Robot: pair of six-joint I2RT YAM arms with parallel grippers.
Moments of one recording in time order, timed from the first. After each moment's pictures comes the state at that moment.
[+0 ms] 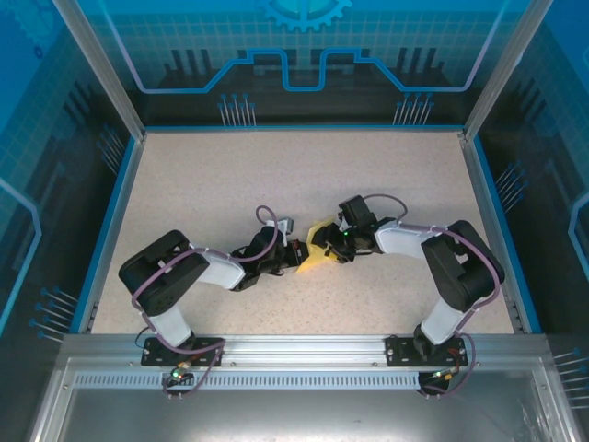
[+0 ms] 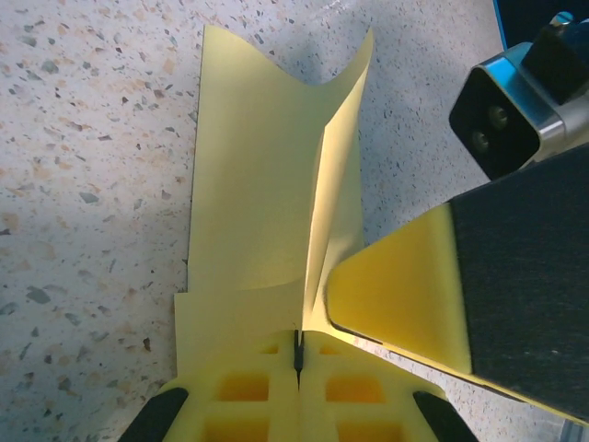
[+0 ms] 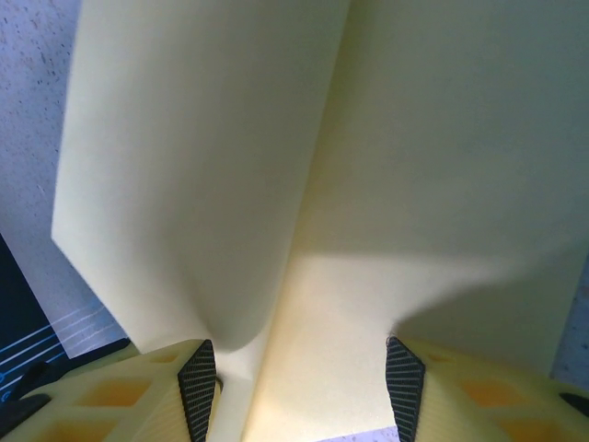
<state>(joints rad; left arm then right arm) -0.73 1.72 0.55 0.63 0.14 -0.91 0.52 1.69 0.81 -0.14 -0.44 1.02</state>
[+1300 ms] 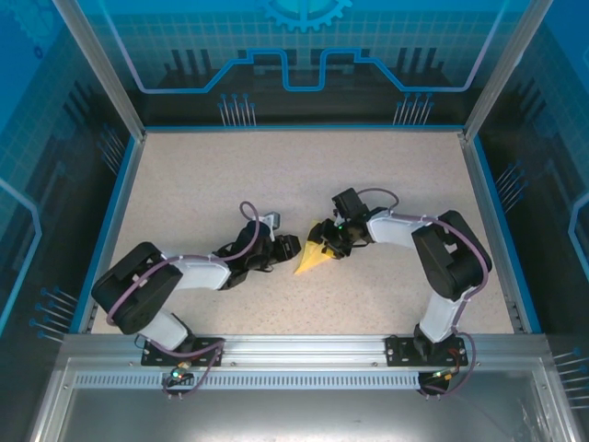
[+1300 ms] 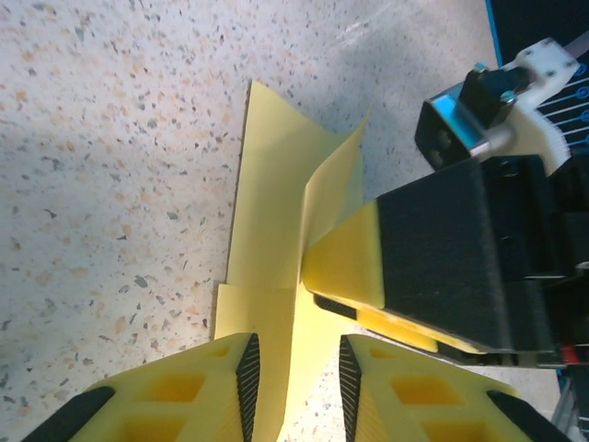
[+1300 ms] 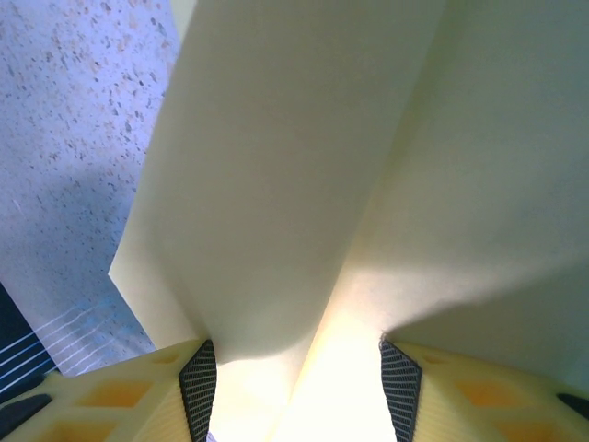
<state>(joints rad) -0.65 1.54 0.51 0.47 0.16 -0.92 0.52 1.79 0.95 -0.28 -0.44 1.00</state>
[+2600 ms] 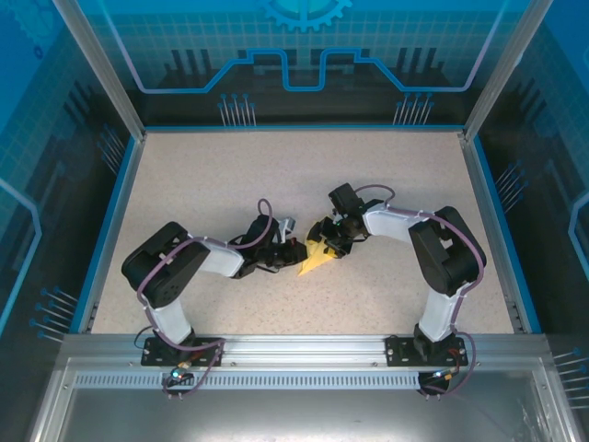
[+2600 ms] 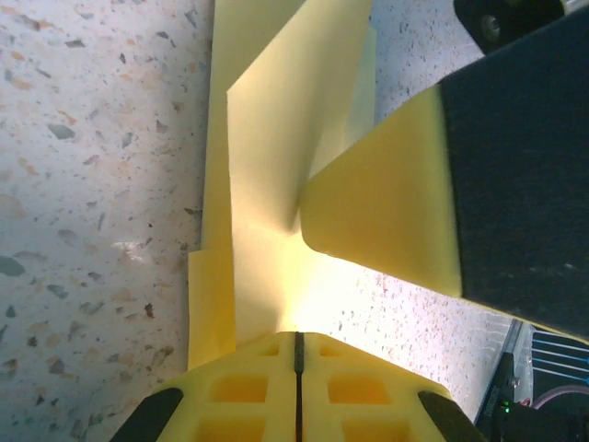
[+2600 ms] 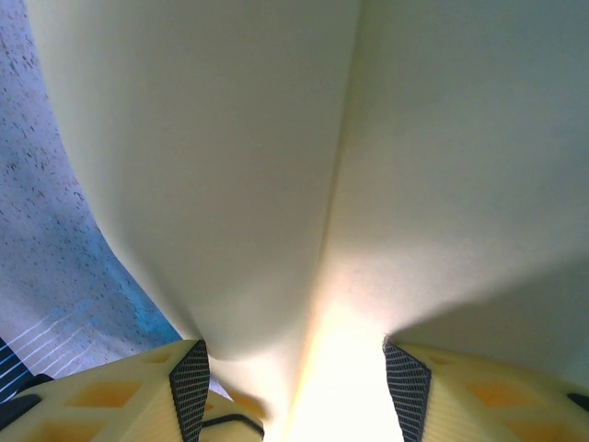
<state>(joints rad) -0.62 1.77 0.62 0.48 0.46 -0.90 0.52 1.83 1.04 -0.43 -0.42 0.99</state>
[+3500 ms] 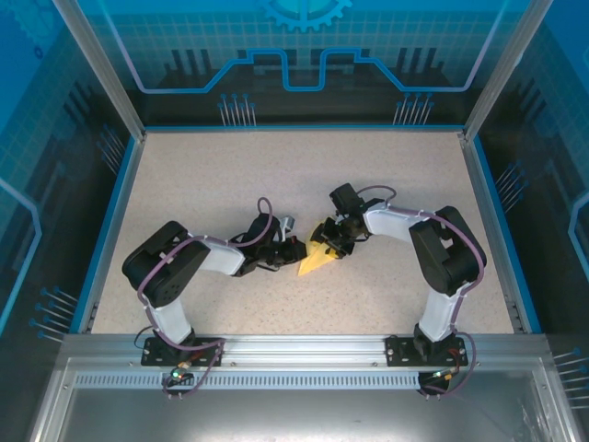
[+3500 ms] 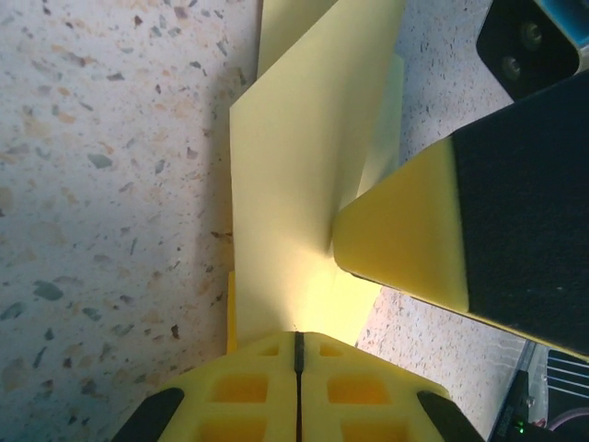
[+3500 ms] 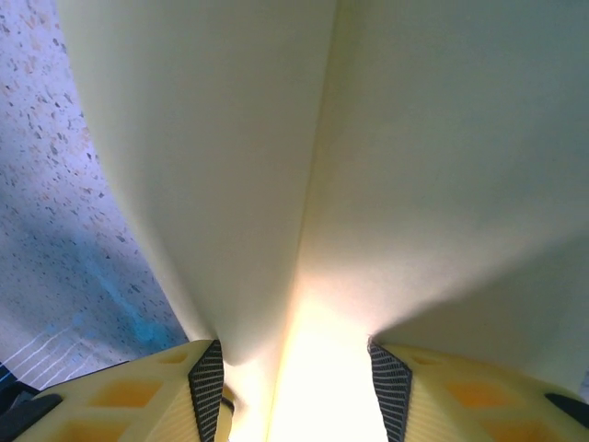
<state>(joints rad) -0.61 1.77 0.65 0.44 0.43 -0.89 0.51 1.83 1.05 -0.47 -0.40 1.02</state>
